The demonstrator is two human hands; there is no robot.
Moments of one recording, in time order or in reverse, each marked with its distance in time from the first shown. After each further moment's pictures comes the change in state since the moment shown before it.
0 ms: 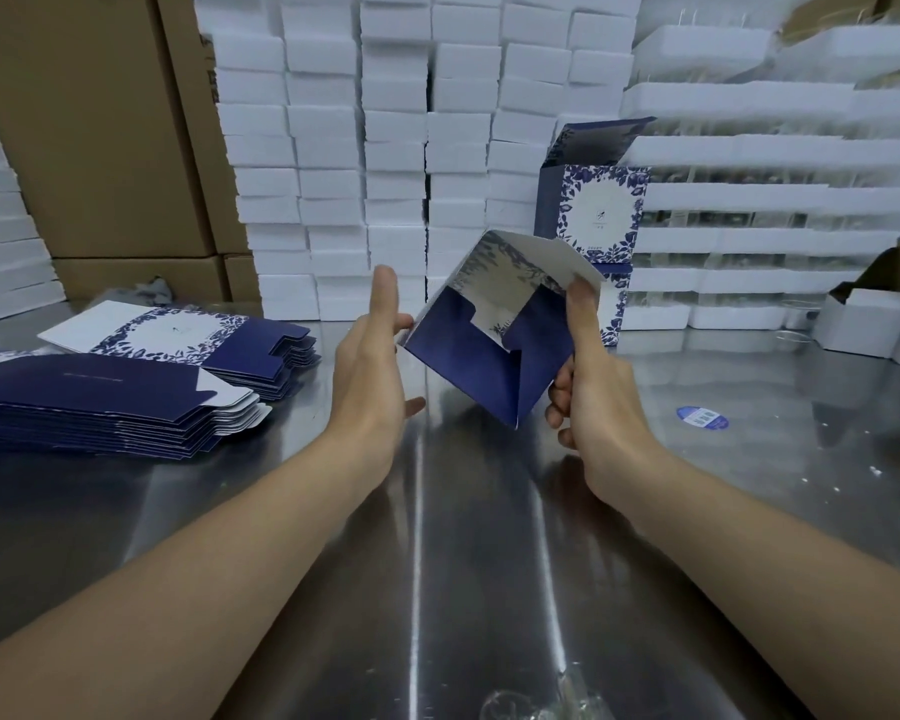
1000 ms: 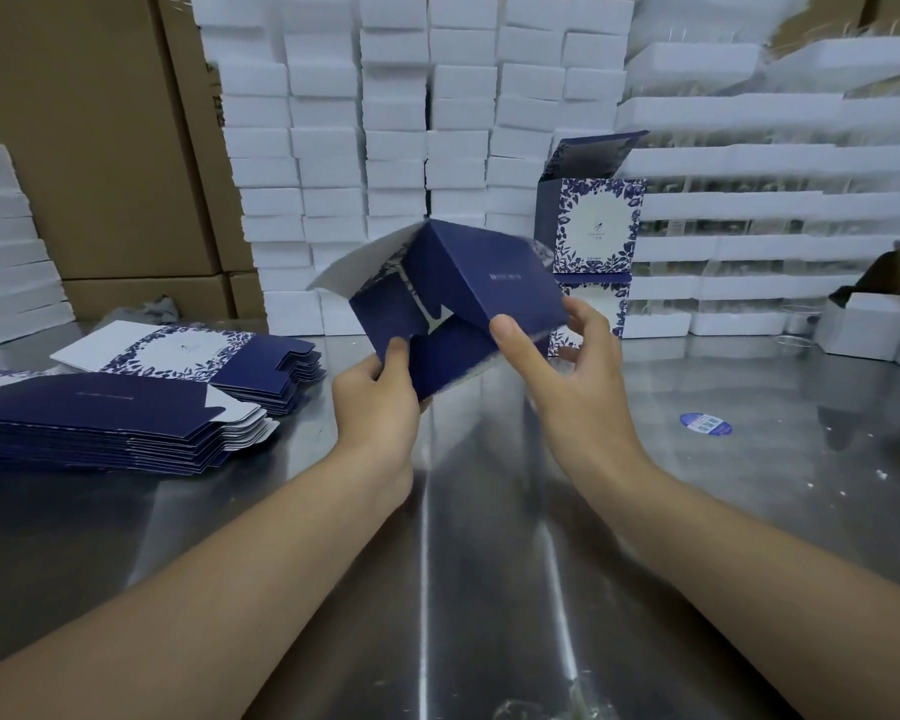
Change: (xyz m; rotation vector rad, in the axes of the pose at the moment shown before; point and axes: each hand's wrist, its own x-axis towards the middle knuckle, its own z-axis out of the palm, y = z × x) left_hand -0.001 -0.011 0.006 -0.103 0.164 -0.018; right_hand -0.006 0.008 0.011 -0.088 -0.002 -0.377
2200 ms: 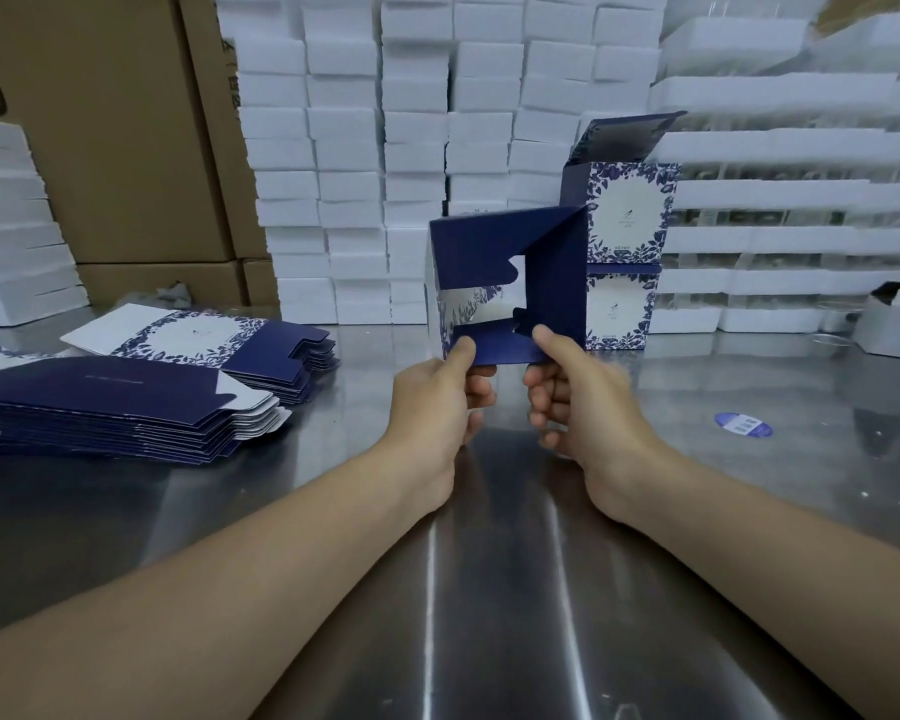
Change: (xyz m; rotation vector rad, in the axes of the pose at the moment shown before) left_hand 0.005 -0.019 0.010 0.069 -0.215 -0.169; right_hand 0.012 0.013 0.012 0.256 -0.179 0.416
